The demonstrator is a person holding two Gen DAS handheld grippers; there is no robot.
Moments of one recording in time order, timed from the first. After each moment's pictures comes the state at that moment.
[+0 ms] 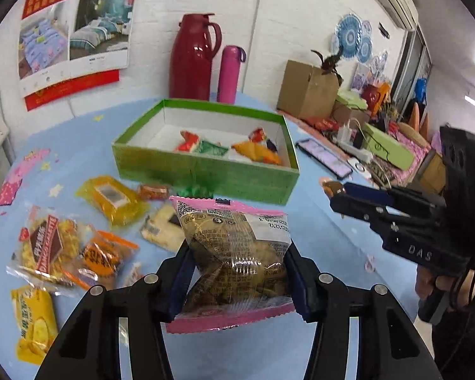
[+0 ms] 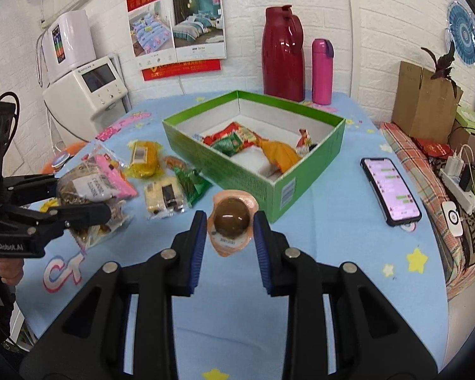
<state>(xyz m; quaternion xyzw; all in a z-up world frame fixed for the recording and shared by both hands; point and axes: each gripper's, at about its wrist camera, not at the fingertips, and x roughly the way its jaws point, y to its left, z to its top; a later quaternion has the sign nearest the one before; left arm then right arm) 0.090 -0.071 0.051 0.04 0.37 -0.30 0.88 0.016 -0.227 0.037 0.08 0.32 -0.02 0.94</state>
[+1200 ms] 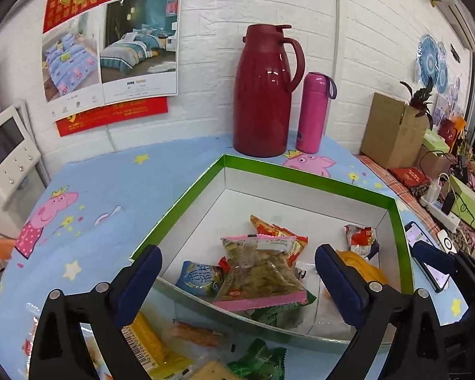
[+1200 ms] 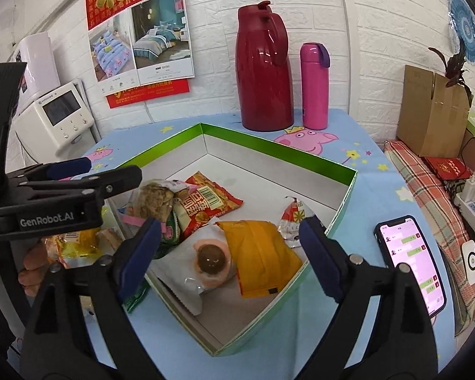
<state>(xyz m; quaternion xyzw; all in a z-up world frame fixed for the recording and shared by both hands) 0.243 -0.125 0.045 0.04 0.33 -0.15 0.93 0.136 -0.286 0.021 0.10 0.30 -0.04 0.95</state>
